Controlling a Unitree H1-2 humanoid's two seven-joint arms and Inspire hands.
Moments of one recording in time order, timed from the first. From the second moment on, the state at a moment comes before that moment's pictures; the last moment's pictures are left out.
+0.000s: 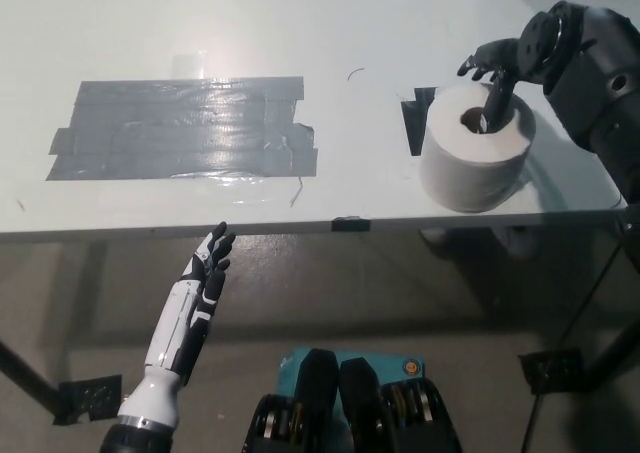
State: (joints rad) left_arm -0.08 0.09 -0.07 -0.05 0.17 -0.13 -0.03; right_arm -1.41 -0.23 0.61 1.41 -0.48 0.16 0.56
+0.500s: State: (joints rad) left_arm -0.09 0.09 -0.07 -0.05 0.17 -0.13 -0.03; right_arm -1.34 -0.19 0.58 1.42 -0.49 0.16 0.39
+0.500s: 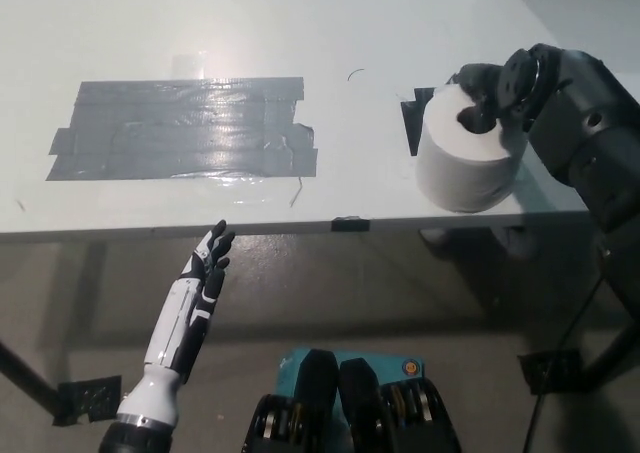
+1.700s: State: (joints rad) left_arm -0.11 0.09 -0.07 -0.05 0.17 -0.14 -0.03; right_arm -1.10 -0.21 -0.05 1.26 -0.26 -0.11 -0.13
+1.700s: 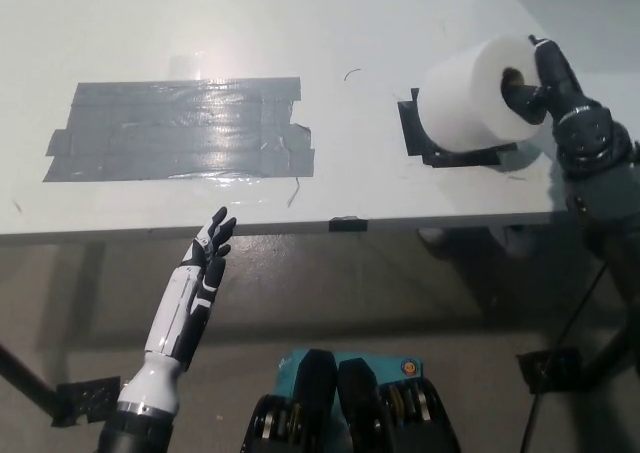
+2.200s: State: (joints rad) left_arm -0.11 0.09 -0.07 -0.03 0.17 -0.14 -0.03; right_arm -1.06 -0.09 -0.47 1.18 0.03 -0.13 -0.16
